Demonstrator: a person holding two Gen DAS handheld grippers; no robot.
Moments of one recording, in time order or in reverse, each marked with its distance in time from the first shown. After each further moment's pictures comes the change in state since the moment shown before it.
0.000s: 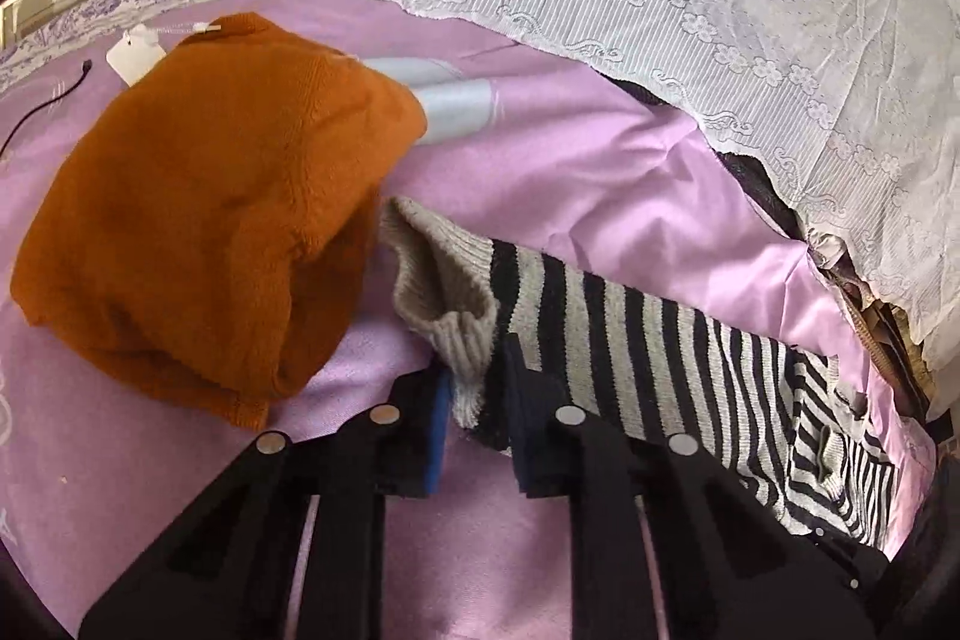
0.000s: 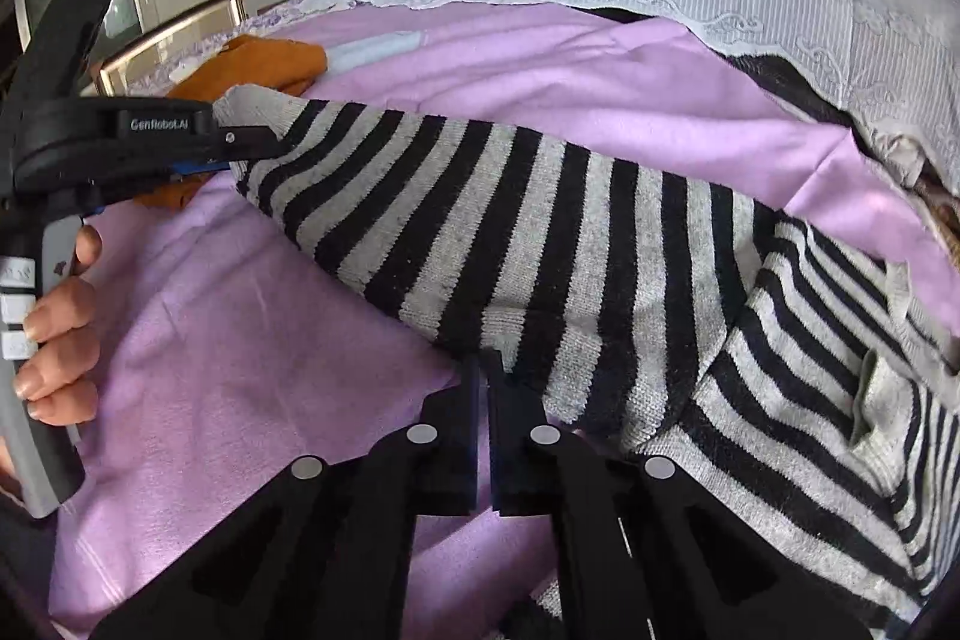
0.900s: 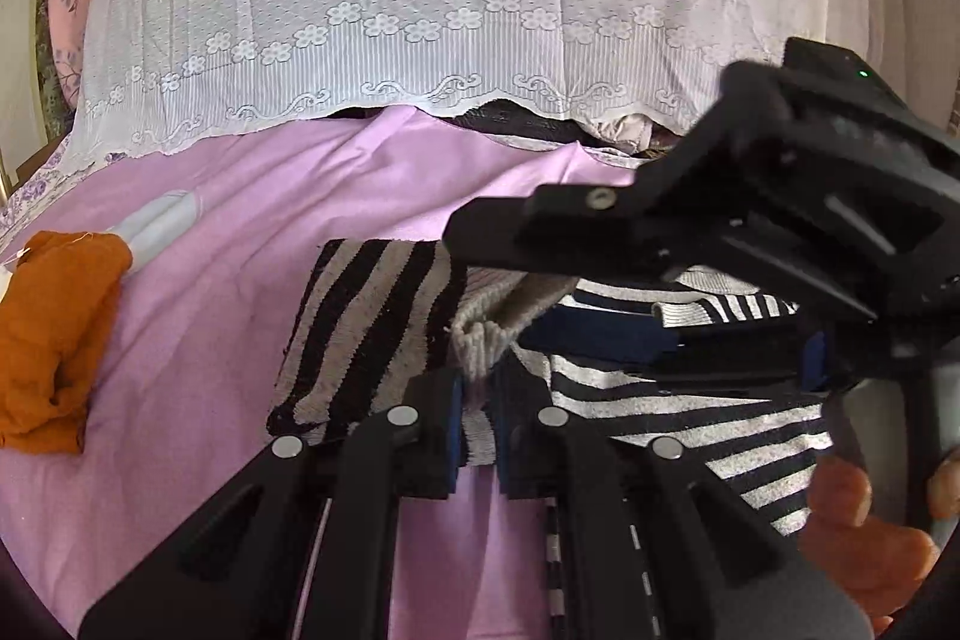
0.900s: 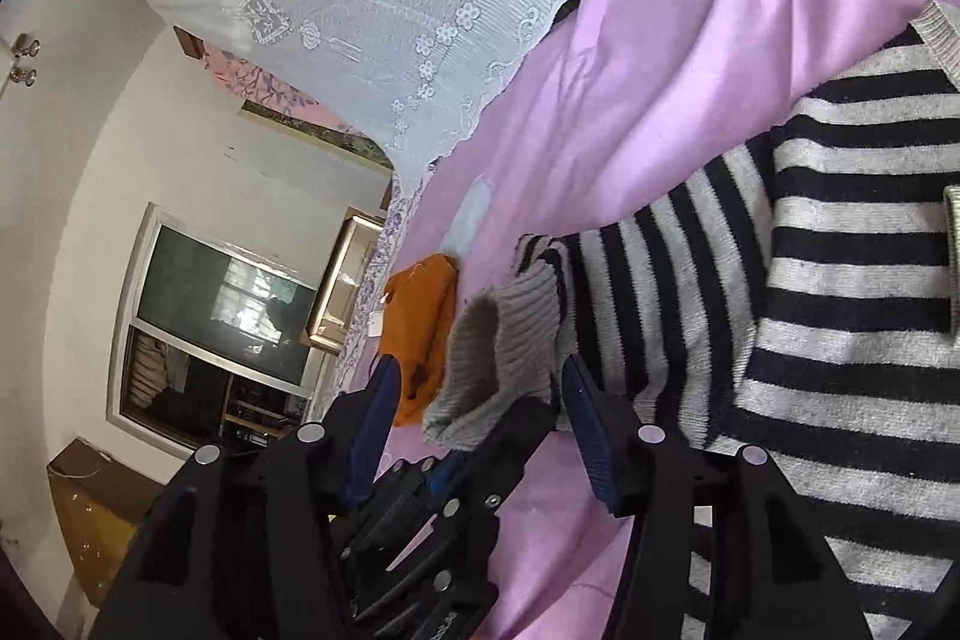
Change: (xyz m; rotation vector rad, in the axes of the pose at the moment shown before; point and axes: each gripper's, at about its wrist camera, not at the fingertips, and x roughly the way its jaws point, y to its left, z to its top) left arm -0.050 -0.179 -0.076 0.484 -0.100 -0.200; right arm -0.042 -0.114 0.028 0.685 -0.080 0.643
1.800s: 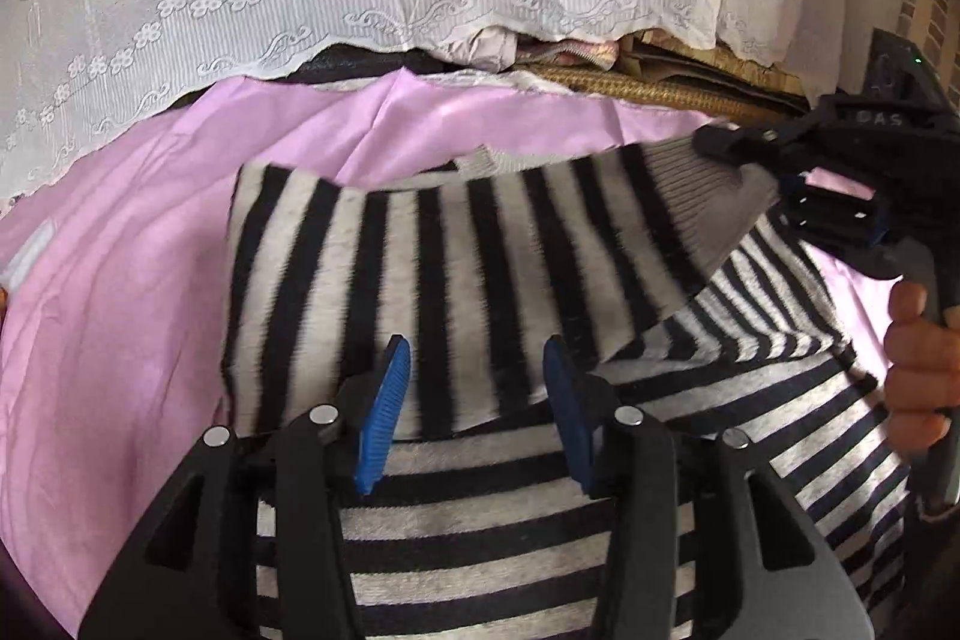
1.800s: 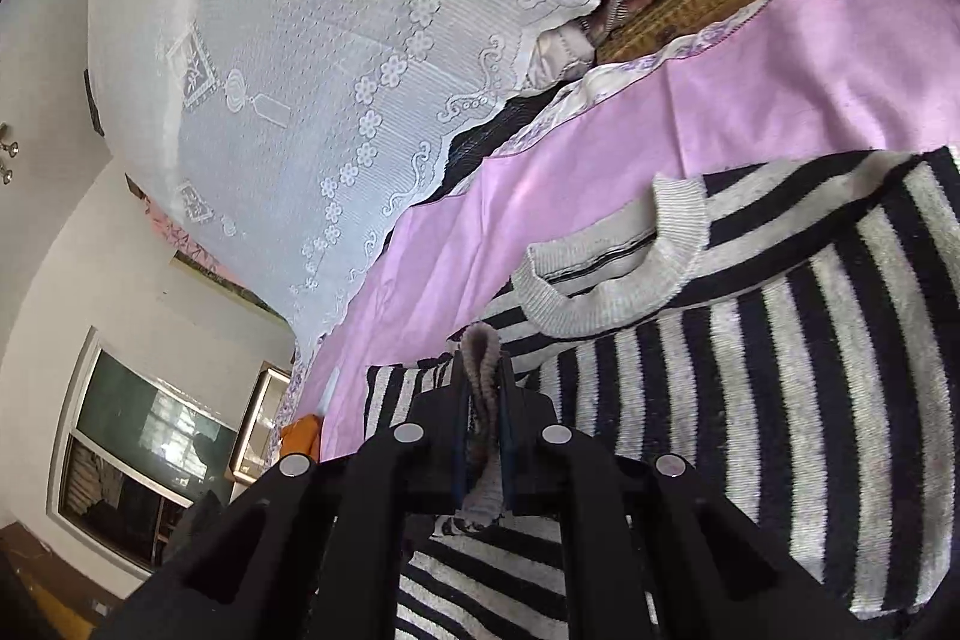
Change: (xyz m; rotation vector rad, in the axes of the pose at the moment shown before) left arm 0.071 -0.116 -0.024 0.154 0.140 -0.095; right arm -0.229 -0.138 0.023 0.061 -0.394 -0.189
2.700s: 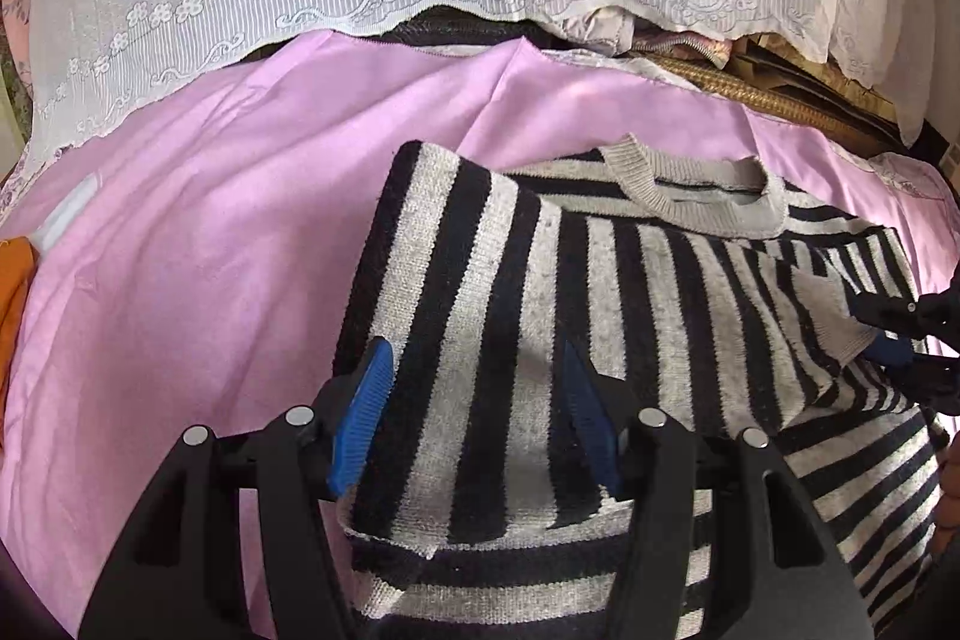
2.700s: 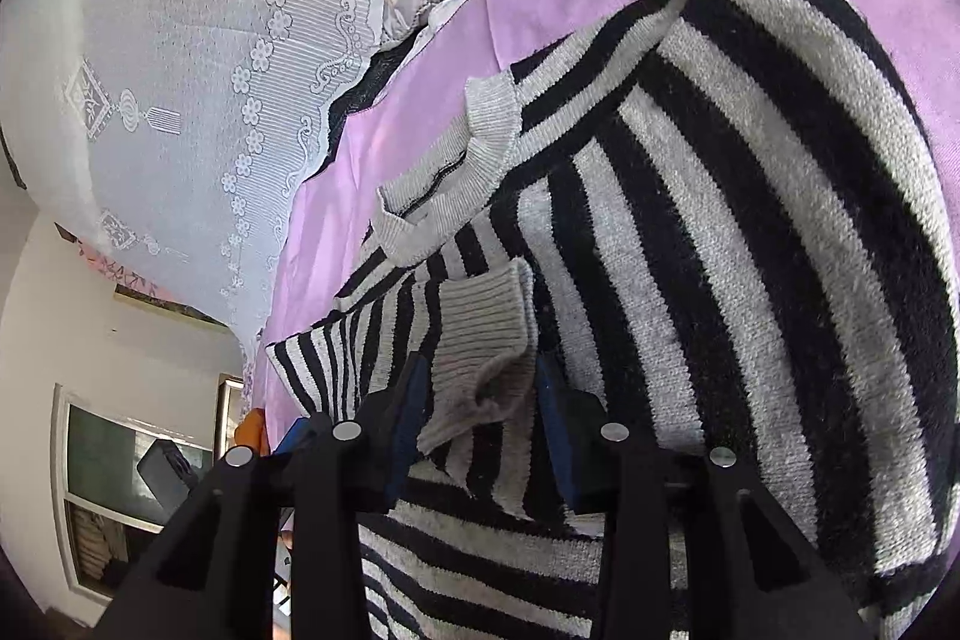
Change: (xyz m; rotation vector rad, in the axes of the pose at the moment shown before) left arm 0.035 0.052 0.016 -0.110 0.055 0.138; right arm 0.007 -0.060 -0.033 0.167 0.102 -0.159
